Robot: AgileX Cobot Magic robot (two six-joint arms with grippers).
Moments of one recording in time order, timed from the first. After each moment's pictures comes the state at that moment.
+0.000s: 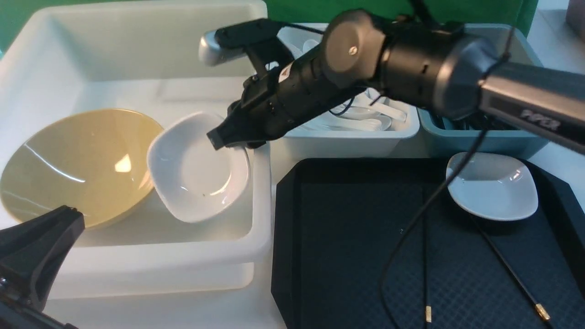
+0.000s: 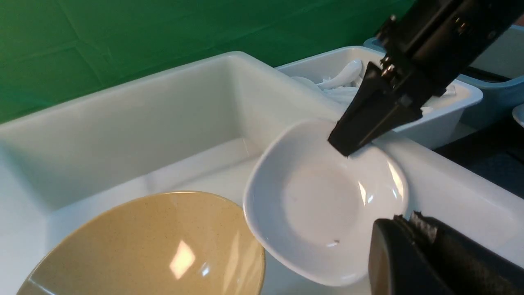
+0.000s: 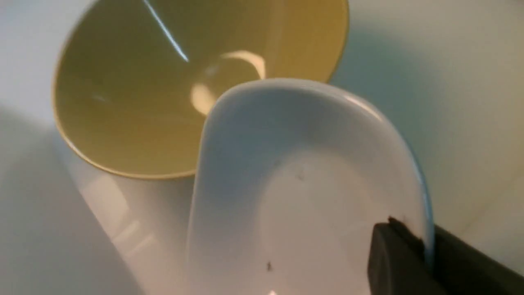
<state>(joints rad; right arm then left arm) 0.70 2.08 -1.84 0.33 0.69 -0.20 -0.26 0.29 -0.31 -0.41 0.27 0.56</state>
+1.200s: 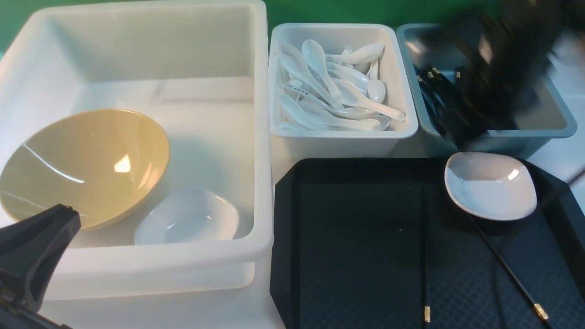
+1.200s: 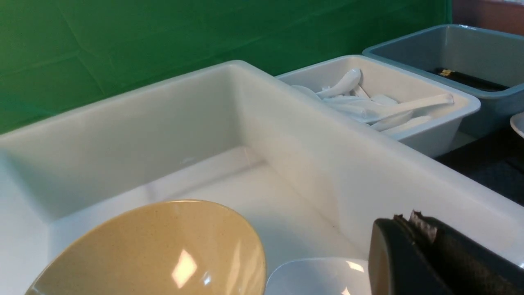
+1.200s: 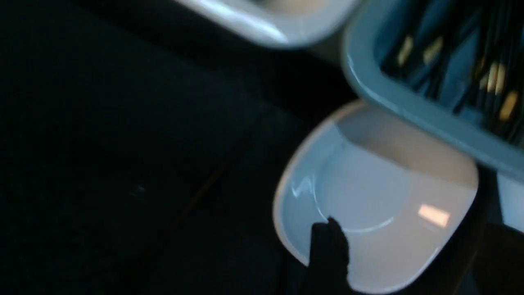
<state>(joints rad) 0.29 1.77 -1.46 -0.22 1.10 0.05 -0.26 0.27 -0.31 -0.41 0.26 0.56</state>
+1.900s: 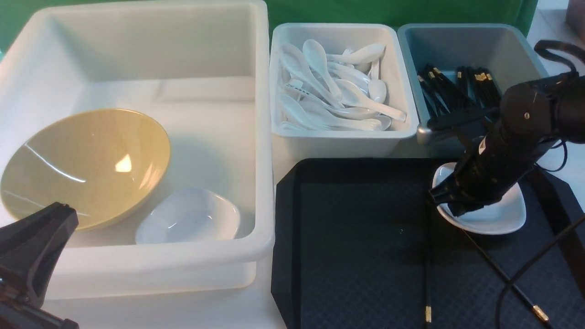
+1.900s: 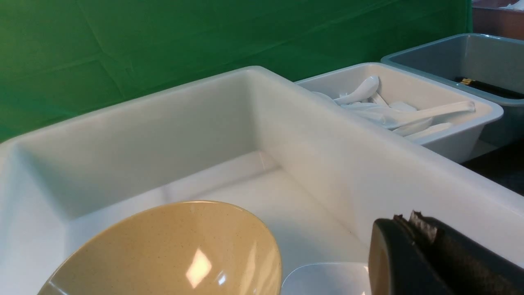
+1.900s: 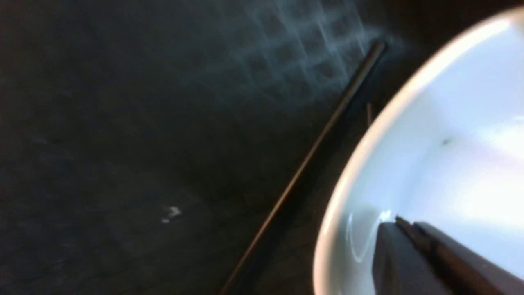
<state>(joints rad) 0.26 1.78 -1.15 -0.02 0.72 0.01 -0.26 0.27 -0.26 -0.41 0.18 0.56</state>
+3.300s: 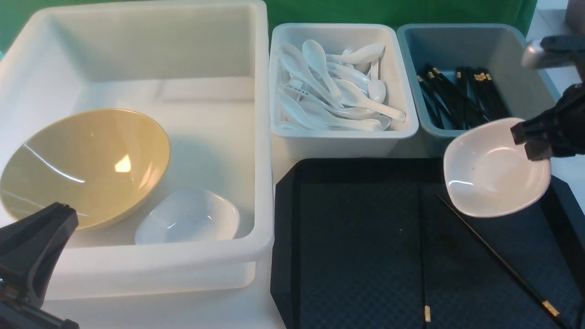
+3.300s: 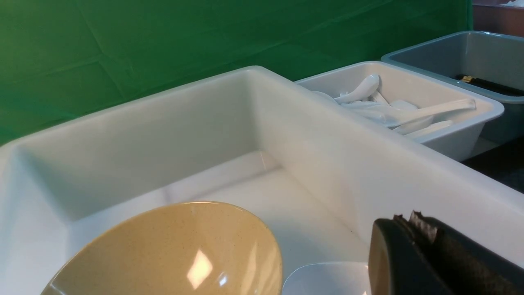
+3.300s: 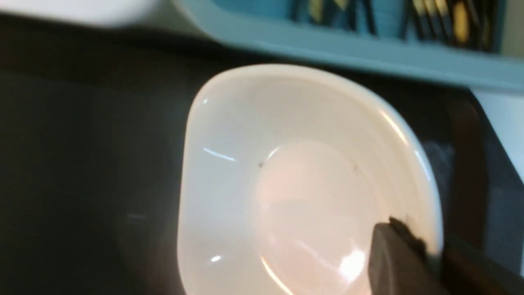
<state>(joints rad) 0.05 1.44 -1.14 0.15 0.81 -0.10 -0.26 0.27 -0.26 -0.40 0.18 0.56</state>
